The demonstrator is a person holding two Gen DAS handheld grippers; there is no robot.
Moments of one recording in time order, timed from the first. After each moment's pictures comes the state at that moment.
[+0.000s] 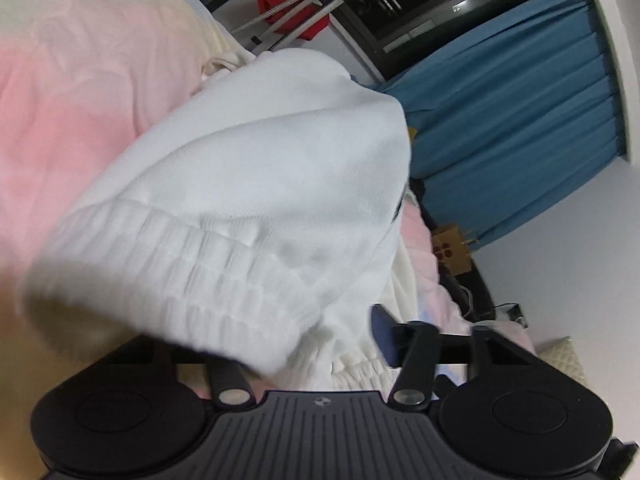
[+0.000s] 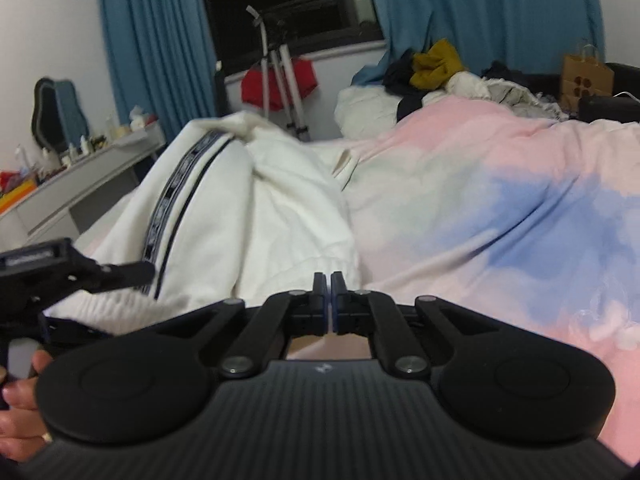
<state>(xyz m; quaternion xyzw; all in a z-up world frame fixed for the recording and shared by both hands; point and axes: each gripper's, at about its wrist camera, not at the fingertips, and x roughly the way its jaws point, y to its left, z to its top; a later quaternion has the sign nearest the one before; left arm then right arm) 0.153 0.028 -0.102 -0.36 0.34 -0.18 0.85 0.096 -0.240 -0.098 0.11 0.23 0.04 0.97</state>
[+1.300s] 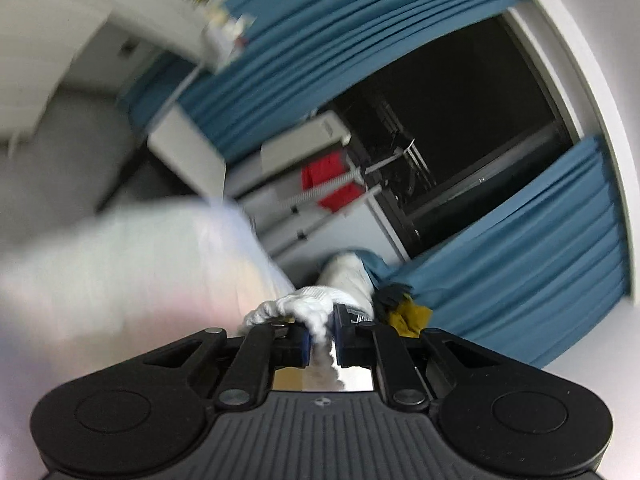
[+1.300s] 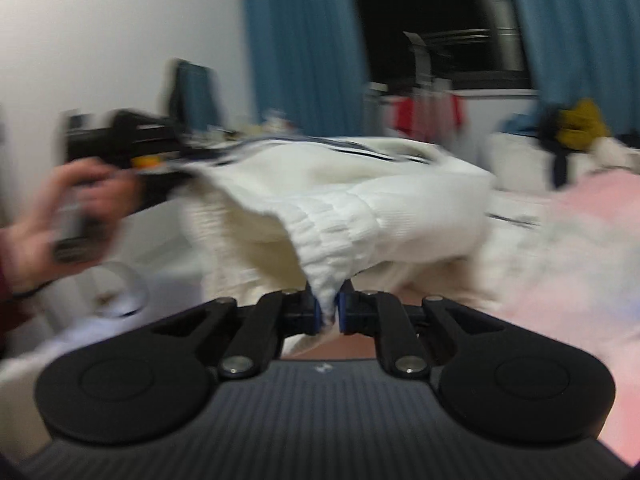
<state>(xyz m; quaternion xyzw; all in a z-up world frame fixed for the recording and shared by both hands) 0.194 0.284 0.024 -0.43 0.17 -0.04 0.89 0.074 -0.062 -0.044 0.06 0.17 0.28 0.94</state>
